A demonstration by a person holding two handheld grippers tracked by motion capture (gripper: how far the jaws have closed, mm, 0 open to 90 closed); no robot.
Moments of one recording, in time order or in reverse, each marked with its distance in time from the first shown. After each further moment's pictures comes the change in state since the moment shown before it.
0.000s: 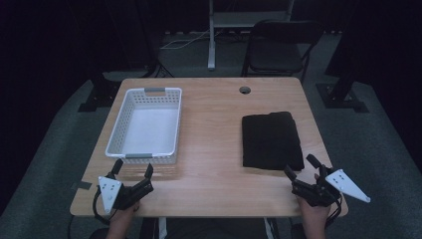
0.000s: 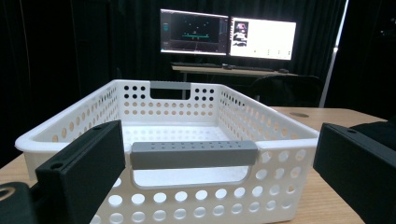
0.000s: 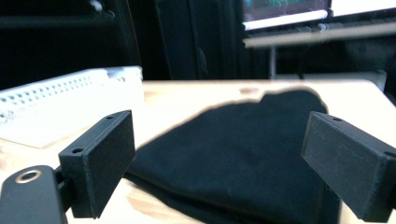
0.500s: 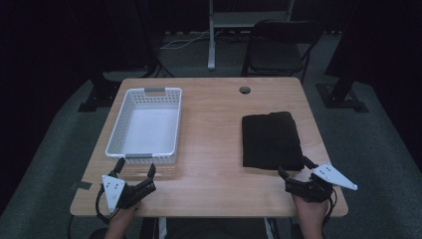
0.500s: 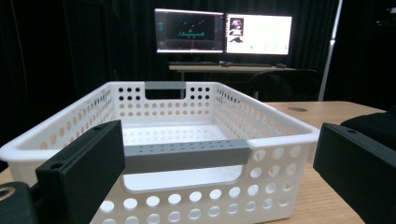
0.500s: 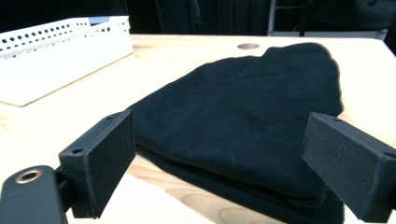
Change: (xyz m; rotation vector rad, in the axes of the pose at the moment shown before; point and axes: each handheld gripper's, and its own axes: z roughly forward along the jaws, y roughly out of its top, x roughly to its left) left arm -0.004 0.000 0.004 0.010 -0.016 0.034; right arm 0.006 0.002 0.015 0.211 -0.037 -0.030
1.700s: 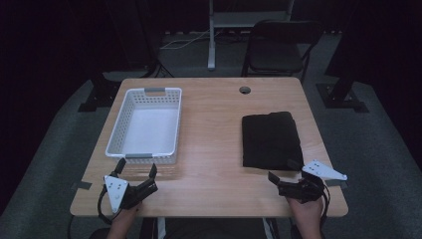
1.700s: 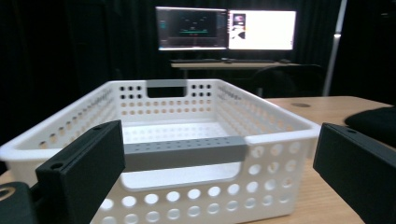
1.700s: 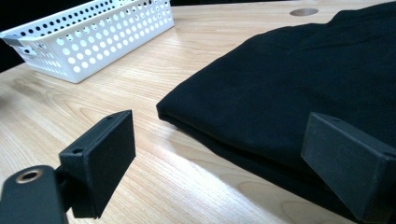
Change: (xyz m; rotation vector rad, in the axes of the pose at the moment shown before) left arm -0.006 0.000 0.000 0.010 0.048 0.025; right arm 0.011 0.004 0.012 0.125 0.169 0.038
